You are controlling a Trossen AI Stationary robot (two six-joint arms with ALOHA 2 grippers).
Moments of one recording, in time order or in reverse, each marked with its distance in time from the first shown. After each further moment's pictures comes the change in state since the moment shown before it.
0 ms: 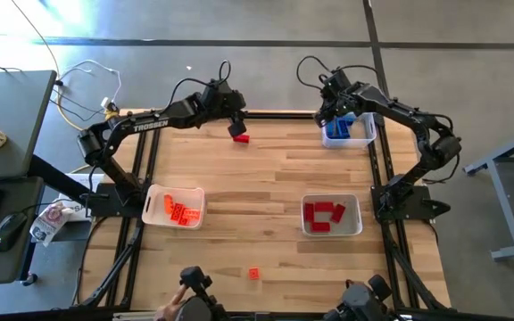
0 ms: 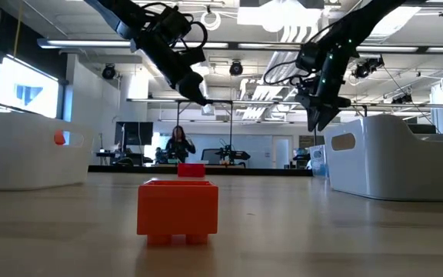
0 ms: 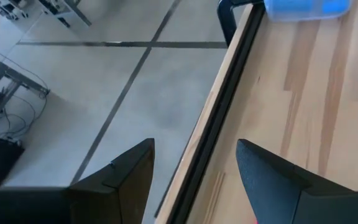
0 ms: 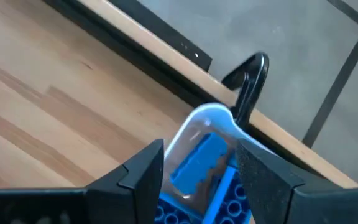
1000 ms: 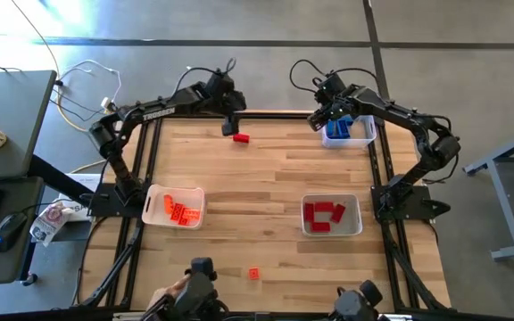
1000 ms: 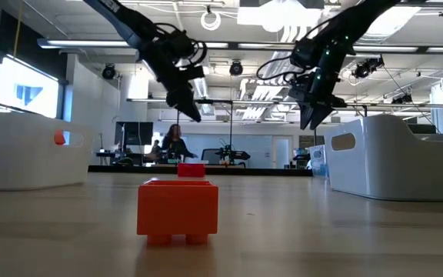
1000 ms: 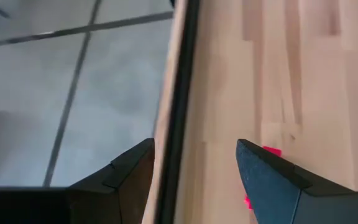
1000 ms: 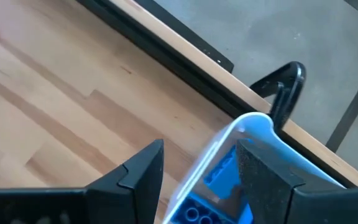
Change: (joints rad) left arm 0.106 0.116 0.138 -0.238 0.249 0.220; right arm 0.064 -0.001 0.014 -0.003 -0.041 0.042
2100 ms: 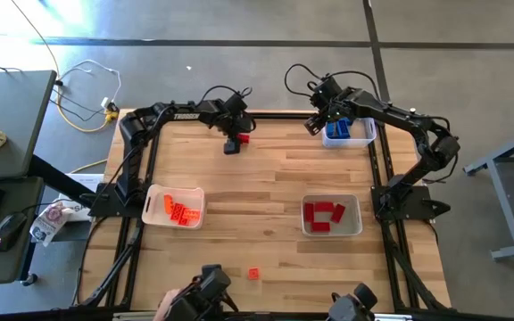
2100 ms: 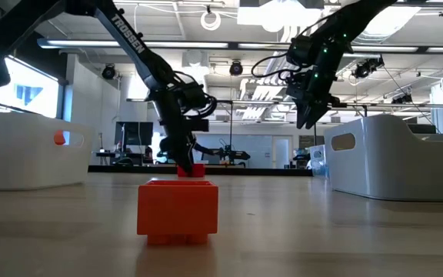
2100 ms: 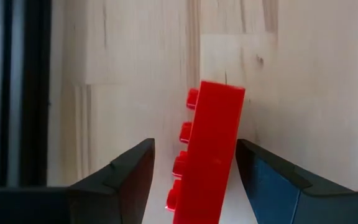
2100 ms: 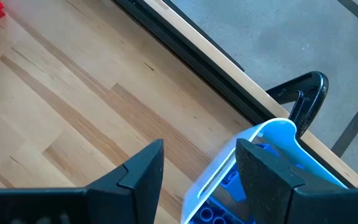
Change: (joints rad) left arm -0.020 0.301 0.000 -0.063 0.039 0.016; right arm 0.054 0.000 0.000 0.000 0.001 -0.026
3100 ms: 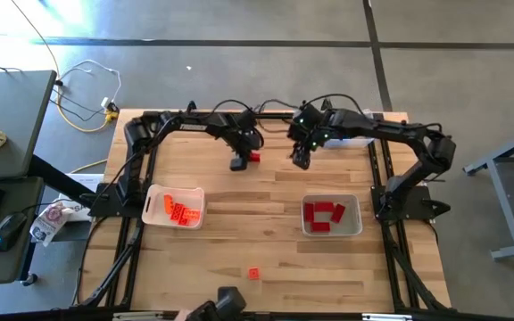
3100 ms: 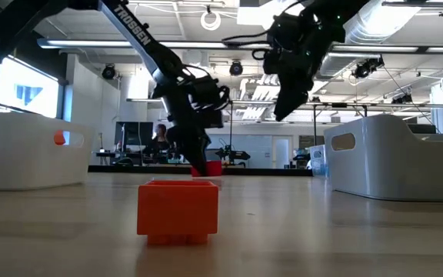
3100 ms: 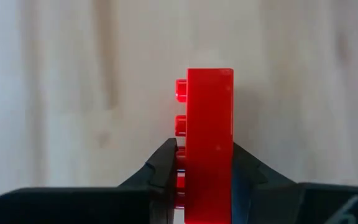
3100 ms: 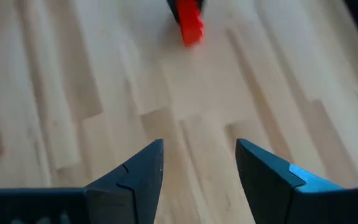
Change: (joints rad) left arm -0.140 0.006 0.000 -0.043 0.140 -0.093; right arm 0.310 0.000 0.000 -0.007 -0.291 -0.117
